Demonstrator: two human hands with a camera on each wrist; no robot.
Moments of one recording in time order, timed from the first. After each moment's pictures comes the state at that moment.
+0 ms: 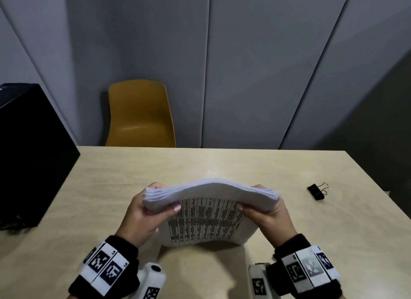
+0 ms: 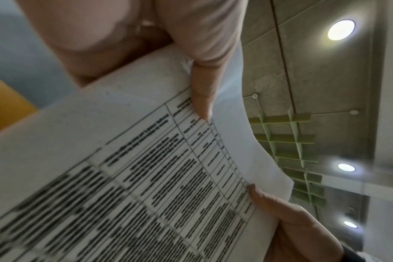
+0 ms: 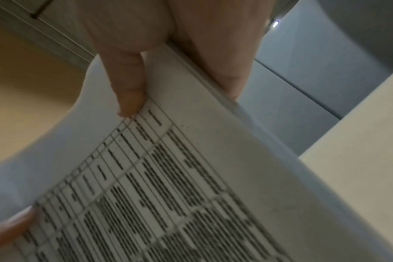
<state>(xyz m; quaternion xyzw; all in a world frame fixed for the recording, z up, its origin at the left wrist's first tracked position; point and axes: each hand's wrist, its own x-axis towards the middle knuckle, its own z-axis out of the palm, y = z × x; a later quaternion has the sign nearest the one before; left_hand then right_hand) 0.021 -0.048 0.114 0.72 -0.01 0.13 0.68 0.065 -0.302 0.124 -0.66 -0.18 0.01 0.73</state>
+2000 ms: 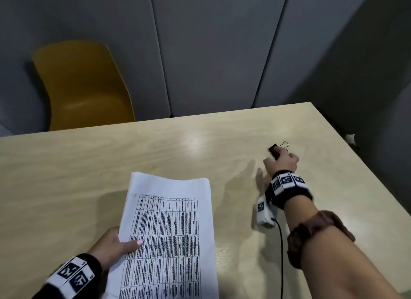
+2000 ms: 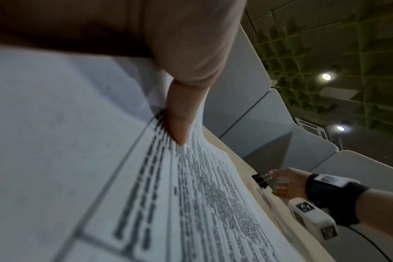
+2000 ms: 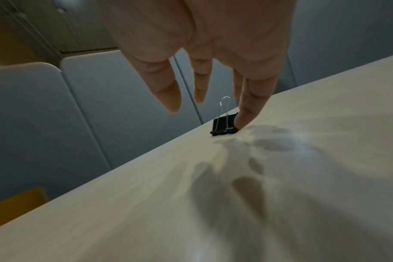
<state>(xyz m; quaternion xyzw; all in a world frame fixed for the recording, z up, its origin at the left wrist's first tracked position) 0.027 -0.083 -0.007 0.78 0.23 -0.25 0.53 0.196 -0.468 0.030 -0.86 0.31 -0.01 0.41</state>
